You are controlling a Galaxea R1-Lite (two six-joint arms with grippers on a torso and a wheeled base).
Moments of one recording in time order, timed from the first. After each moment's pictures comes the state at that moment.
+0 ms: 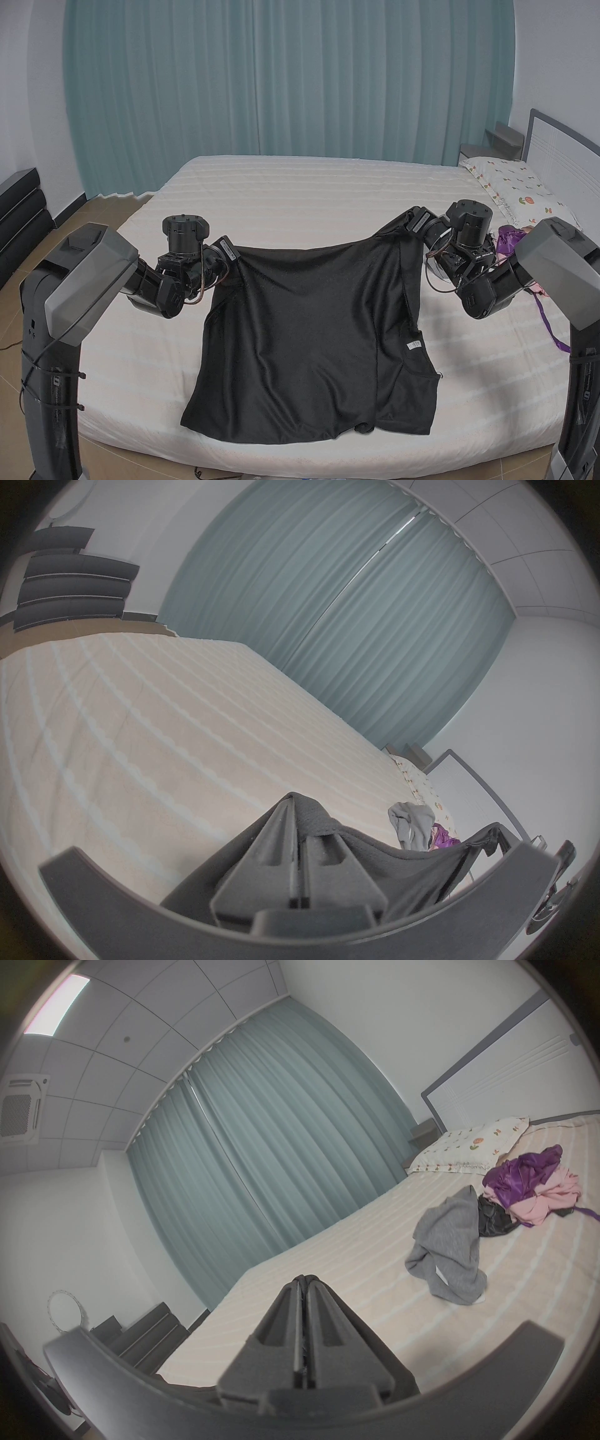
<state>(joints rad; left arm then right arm) -0.25 2.39 -1.40 -0.70 0.03 -0.69 0.28 2.32 -1.25 -1.11 -0.20 0.55</state>
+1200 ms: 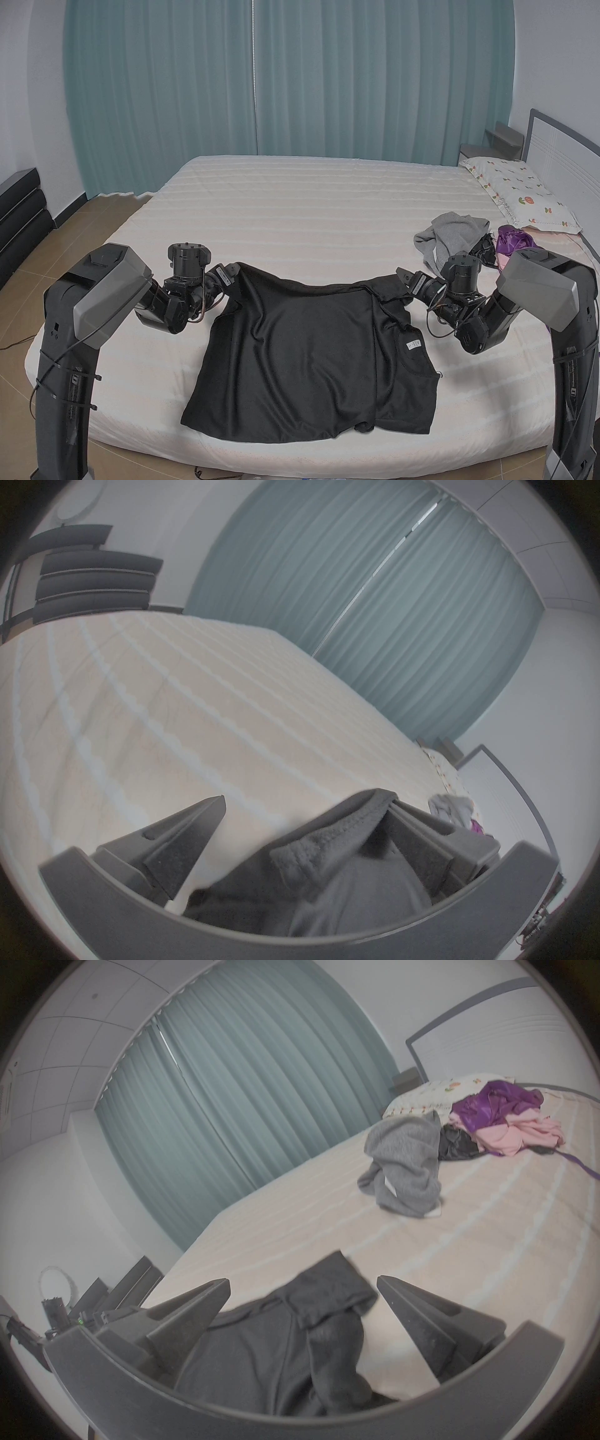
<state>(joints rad) -0.21 2.54 -1.43 -0.69 0.08 -0.70 0.23 2.47 -1.09 -1.11 -0.09 0.56</state>
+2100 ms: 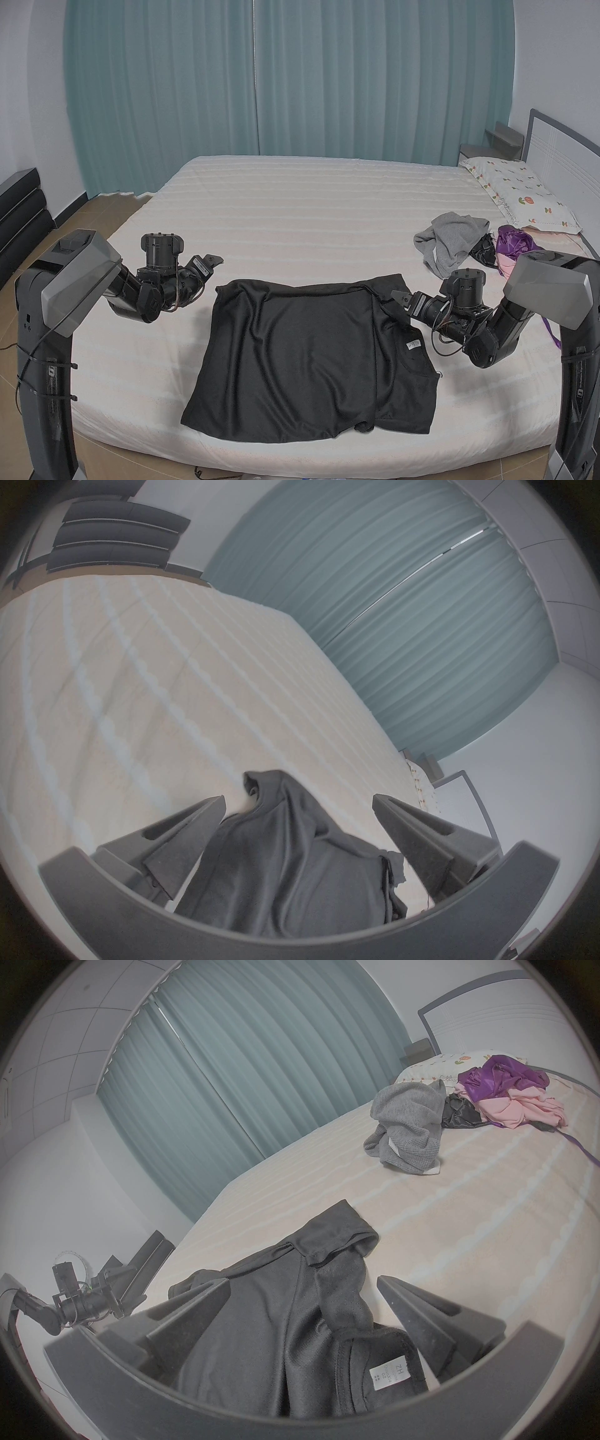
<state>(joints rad) -0.13 2.42 -1.33 -0.63 -0.10 -0.86 0.25 2.40 -0.89 -1.11 0.02 0.56</state>
